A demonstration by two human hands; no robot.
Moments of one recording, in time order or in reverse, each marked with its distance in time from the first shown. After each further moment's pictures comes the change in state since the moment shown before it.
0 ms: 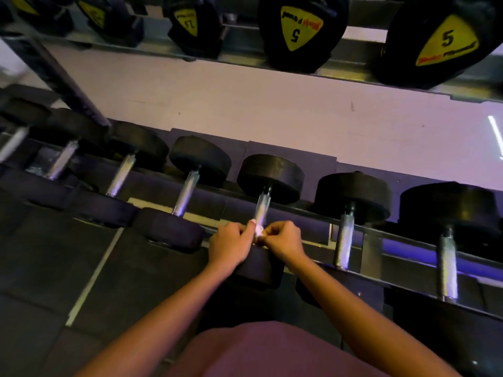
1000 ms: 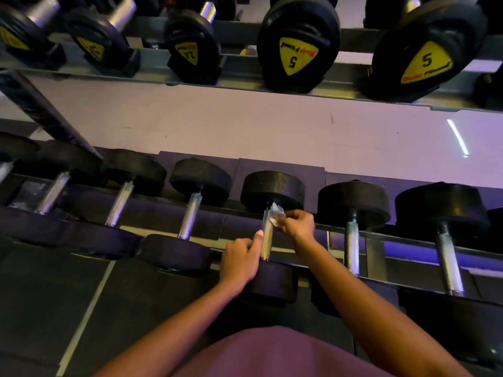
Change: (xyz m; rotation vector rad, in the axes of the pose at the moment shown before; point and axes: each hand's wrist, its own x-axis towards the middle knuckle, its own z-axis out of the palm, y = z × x) left_hand 0.016 -0.021 0.000 -0.141 -0.055 0.154; right_hand 0.049 -0.021 -0.002 0.445 0.308 0.128
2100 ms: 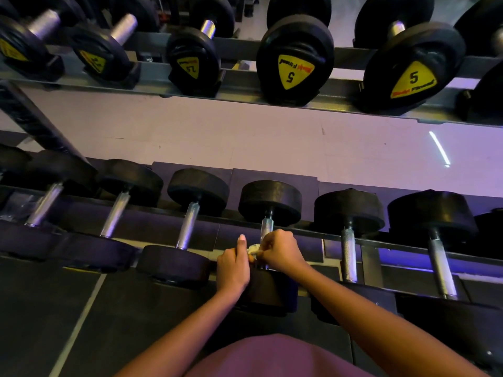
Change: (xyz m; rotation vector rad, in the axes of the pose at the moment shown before) left_hand 0.006 -0.011 0.001 -0.204 0.115 -0.084; right_hand -0.049 -0.003 0.009 -0.719 -0.236 -0.333
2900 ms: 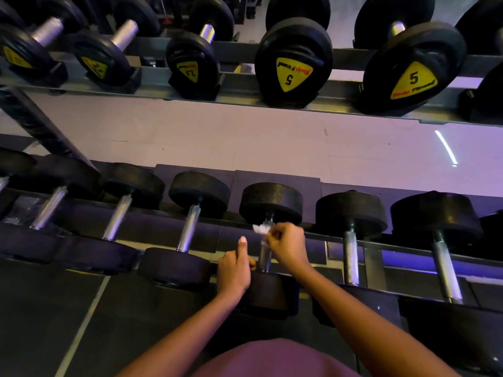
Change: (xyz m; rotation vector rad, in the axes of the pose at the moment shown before) left_hand 0.000 -0.002 0.003 0.030 0.004 0.015; right_hand 0.008 0.005 -0.007 0.154 0.233 -0.050
